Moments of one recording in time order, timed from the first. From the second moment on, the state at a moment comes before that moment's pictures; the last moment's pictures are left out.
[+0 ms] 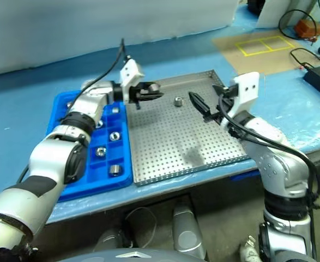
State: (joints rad) left arm -1.09 0.32 0.04 0.93 -0.02 -0.13 -1.27; right arm -0.49 -0.48 -0.12 -0.37 0.69 0.74 0.32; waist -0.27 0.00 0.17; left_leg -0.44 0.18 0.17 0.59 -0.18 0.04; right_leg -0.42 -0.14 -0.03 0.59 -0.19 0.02
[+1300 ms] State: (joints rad) left arm -0.34 0.72 0.08 0.06 -0.36 0.37 -1.20; right arm -0.75 -0.26 0.09 0.02 0.51 0.59 0.67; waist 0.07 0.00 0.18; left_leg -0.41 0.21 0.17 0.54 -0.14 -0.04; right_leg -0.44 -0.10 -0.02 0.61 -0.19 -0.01
